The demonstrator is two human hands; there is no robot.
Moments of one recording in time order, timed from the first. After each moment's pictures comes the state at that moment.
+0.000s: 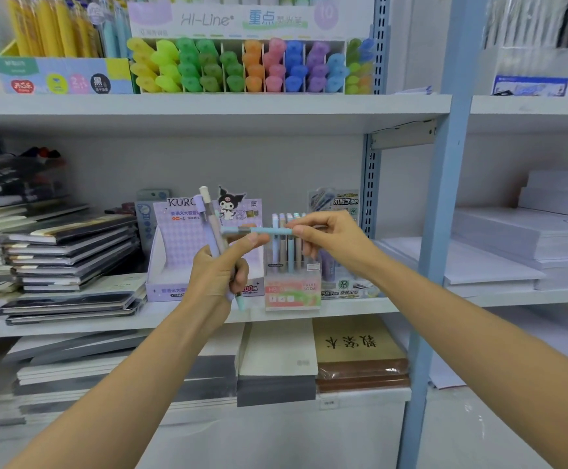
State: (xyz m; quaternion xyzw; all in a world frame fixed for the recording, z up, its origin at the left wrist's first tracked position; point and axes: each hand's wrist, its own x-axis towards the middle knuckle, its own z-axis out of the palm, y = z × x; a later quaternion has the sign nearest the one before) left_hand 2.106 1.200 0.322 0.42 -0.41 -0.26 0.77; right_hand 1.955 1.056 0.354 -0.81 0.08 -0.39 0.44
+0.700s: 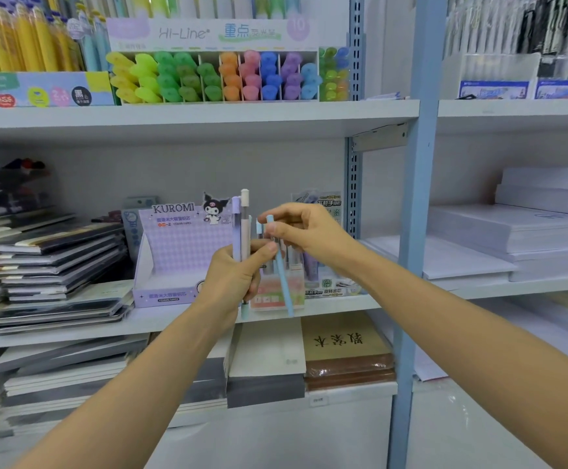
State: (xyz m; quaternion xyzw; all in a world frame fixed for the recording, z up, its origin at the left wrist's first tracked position) left_hand 2.071 1.191 0.326 0.51 -0.45 -0.24 0.69; right_hand 1.944 1.090 0.370 -0.82 0.07 -0.39 0.41
